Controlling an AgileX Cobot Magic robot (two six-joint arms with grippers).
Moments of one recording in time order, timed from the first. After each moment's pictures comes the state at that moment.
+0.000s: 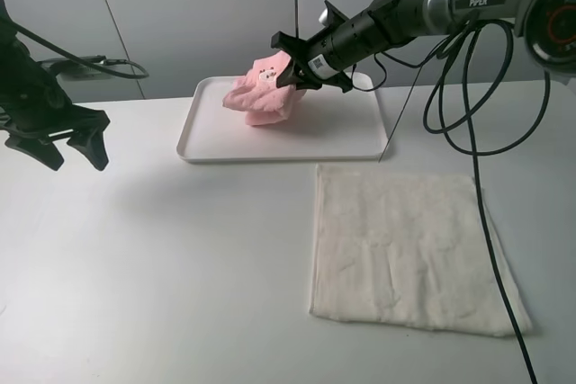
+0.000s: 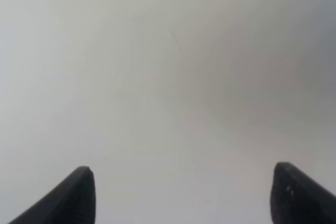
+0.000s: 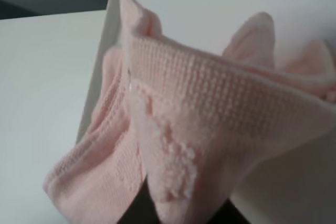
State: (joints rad) left arm 0.00 1.91 -1.29 -0.08 0.99 0.13; right arm 0.33 2.44 -1.90 0.96 0.70 -0.36
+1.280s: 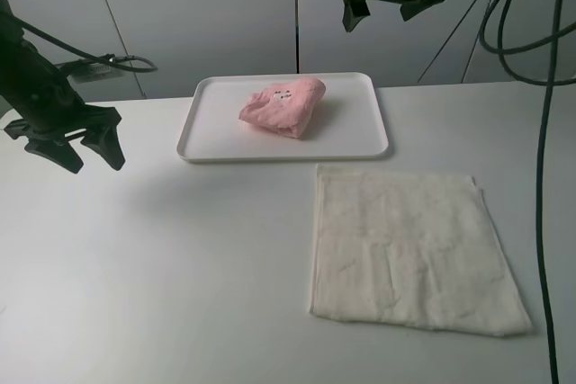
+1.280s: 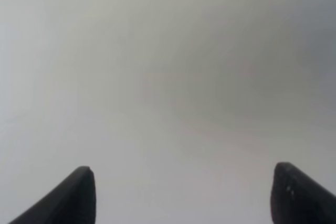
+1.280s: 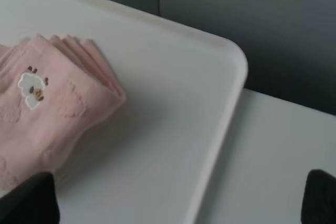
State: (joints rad) left arm -0.02 1.93 -1.29 -0.22 0.99 0.23; right arm 0.28 2.07 -1.88 0.01 0.88 -0.04
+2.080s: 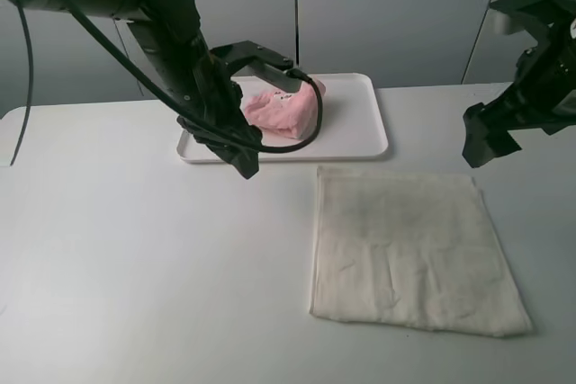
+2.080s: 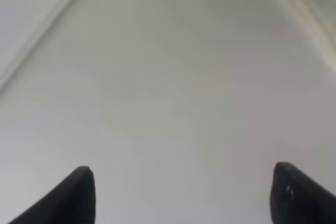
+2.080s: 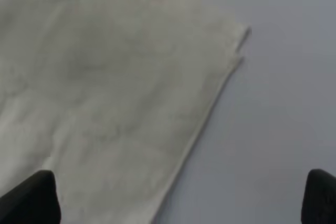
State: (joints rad) left arm -0.62 1.97 -1.48 -0.09 0.93 0.31; right arm 0.28 1.36 -0.90 -0.14 0.97 -0.02
